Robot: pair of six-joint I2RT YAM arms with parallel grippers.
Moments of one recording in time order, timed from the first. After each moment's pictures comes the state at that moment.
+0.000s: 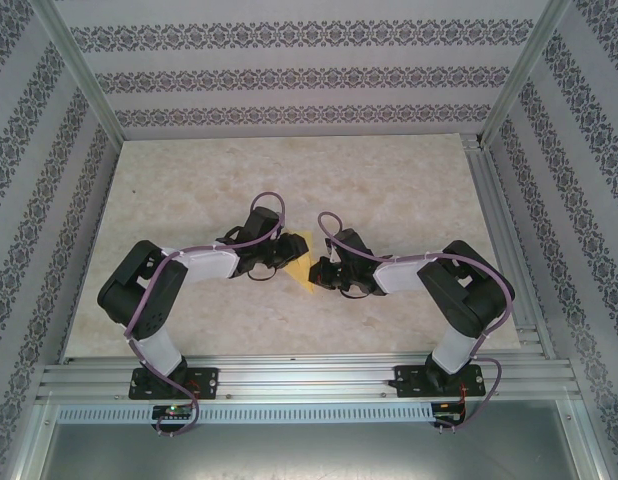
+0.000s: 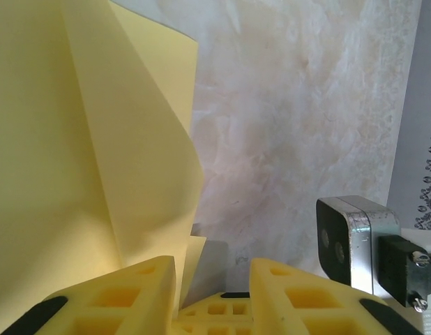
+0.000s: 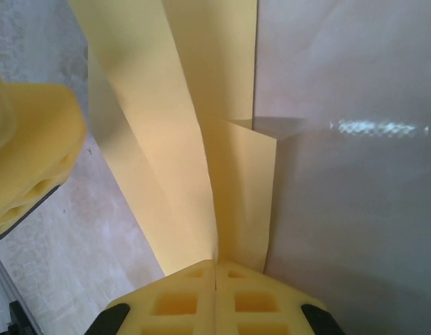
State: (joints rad) left arm -0.59 1.72 0.85 0.11 0.36 -1.03; right arm 0.67 1.72 0.67 0.20 -0.37 0.86
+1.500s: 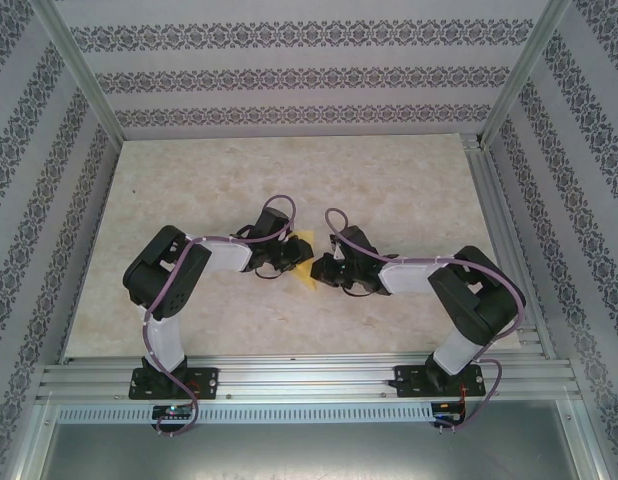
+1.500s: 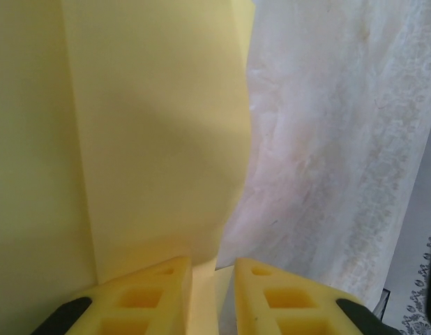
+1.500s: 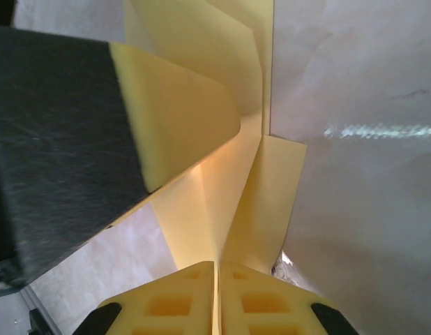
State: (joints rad) left arm -0.59 1.90 0.94 0.12 0.44 -1.03; right arm 0.66 1.64 0.67 0.15 -0.36 0.89
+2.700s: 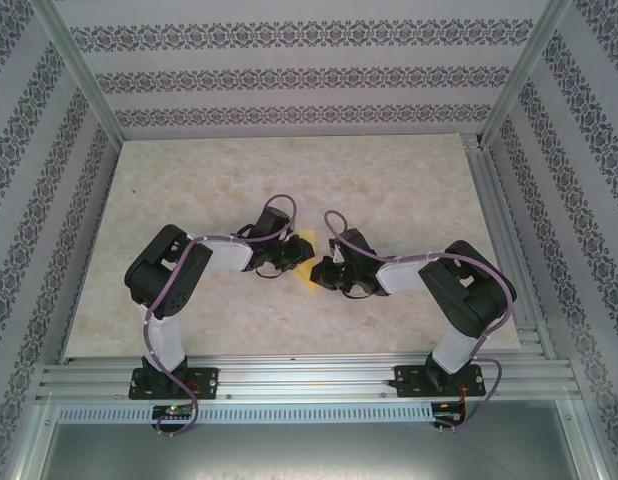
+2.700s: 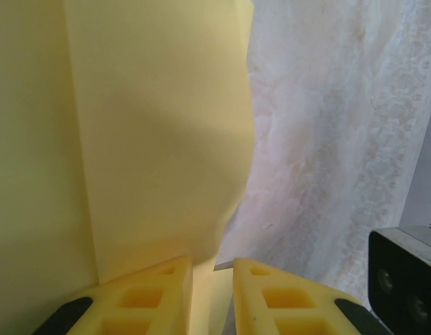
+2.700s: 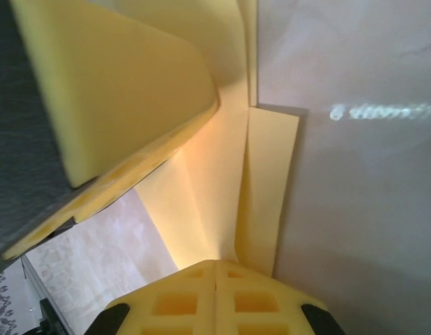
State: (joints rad) left arm -0.59 1.91 0.95 0.13 0.45 -1.03; right arm 0.65 1.72 0.65 0.23 -0.42 0.92
